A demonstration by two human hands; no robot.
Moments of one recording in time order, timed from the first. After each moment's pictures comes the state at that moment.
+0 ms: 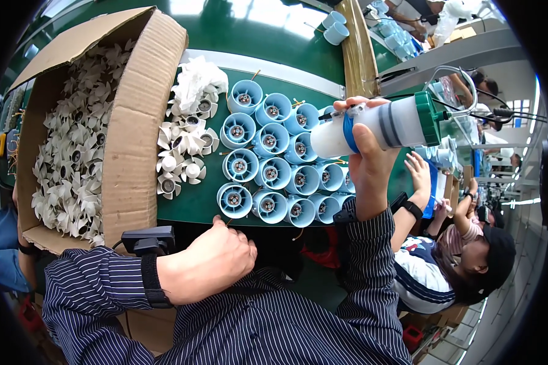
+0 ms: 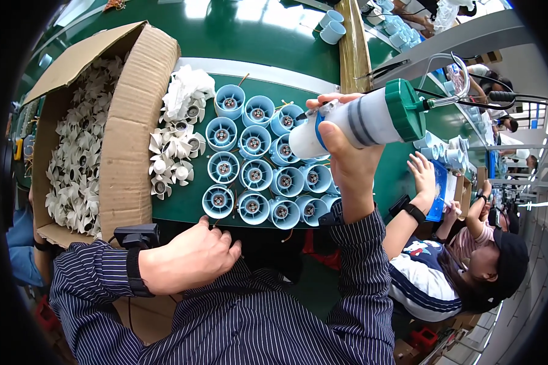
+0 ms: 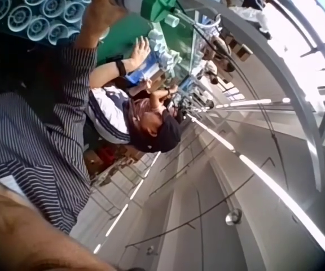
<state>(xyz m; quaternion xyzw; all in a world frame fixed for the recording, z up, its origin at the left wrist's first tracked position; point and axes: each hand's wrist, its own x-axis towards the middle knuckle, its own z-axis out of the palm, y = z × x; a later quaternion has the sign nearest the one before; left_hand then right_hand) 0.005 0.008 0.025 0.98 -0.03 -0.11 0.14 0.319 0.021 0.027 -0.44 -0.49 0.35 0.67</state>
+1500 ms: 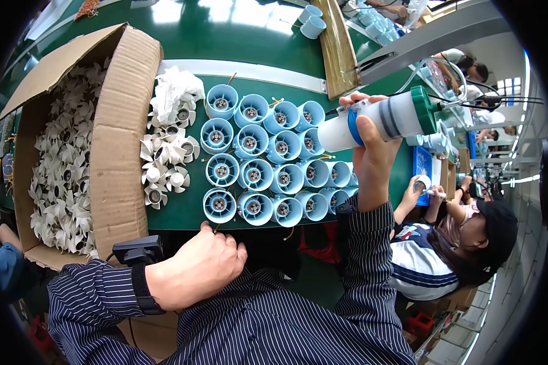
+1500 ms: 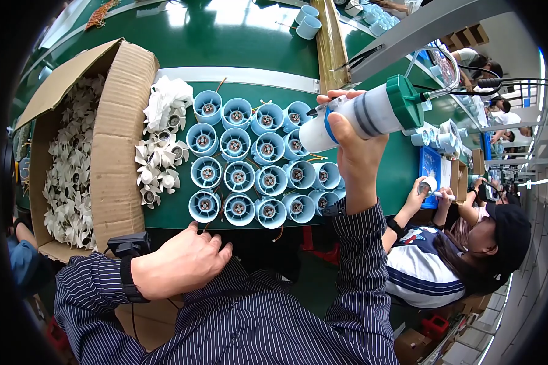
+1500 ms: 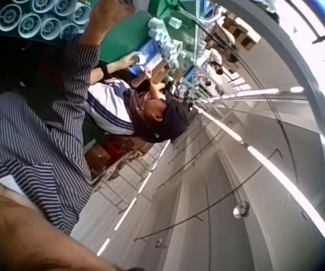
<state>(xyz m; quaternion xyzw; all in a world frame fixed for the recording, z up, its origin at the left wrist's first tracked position) 0.028 0.012 0.041 0.97 -0.02 -0.16 0.17 0.375 0.003 0.031 -0.47 -0.46 0.29 0.69</state>
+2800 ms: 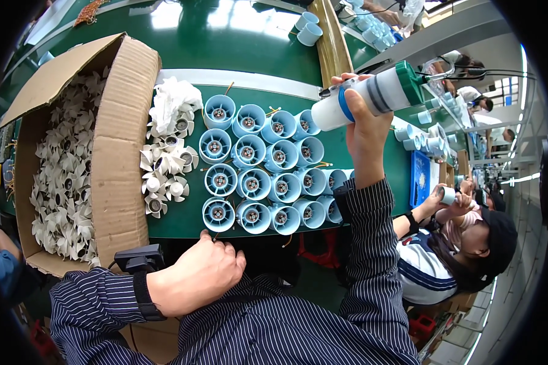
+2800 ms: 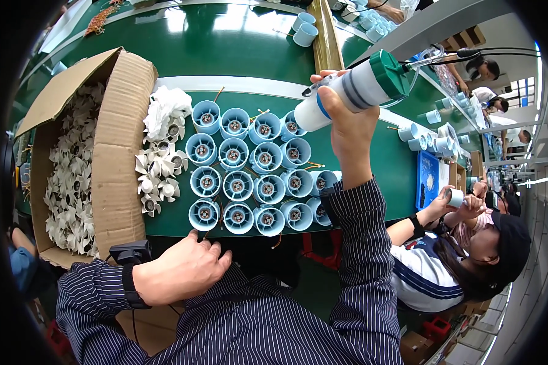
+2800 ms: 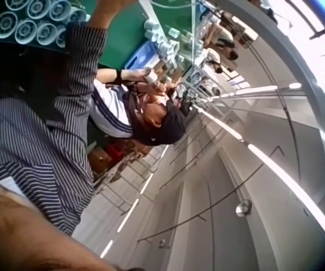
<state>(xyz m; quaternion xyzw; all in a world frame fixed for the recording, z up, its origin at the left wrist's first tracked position) 0.031 0.017 0.045 0.98 -0.03 -0.15 0.15 0.392 0.059 0.035 -0.48 -0.45 0.27 0.70</state>
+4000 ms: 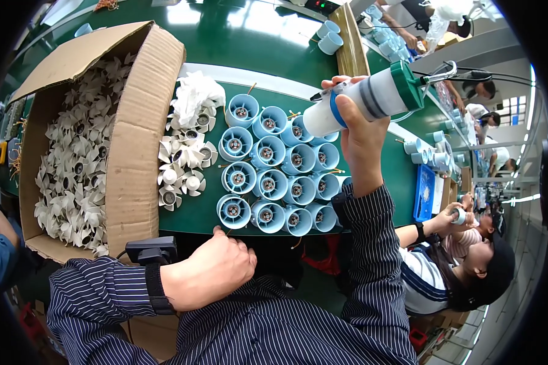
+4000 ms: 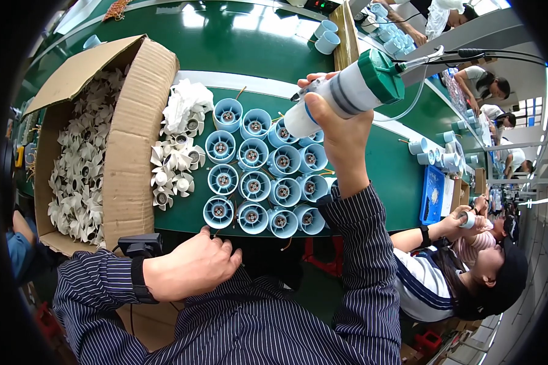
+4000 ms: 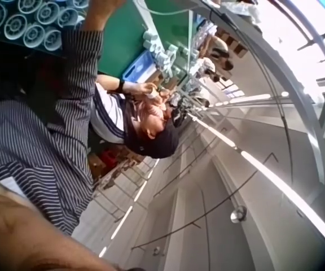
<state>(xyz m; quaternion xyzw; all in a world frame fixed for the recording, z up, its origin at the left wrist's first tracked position) 0.009 0.016 0.041 0.98 -0.03 -0.13 0.14 0.325 0.075 0.045 -0.46 -0.47 0.33 0.68</state>
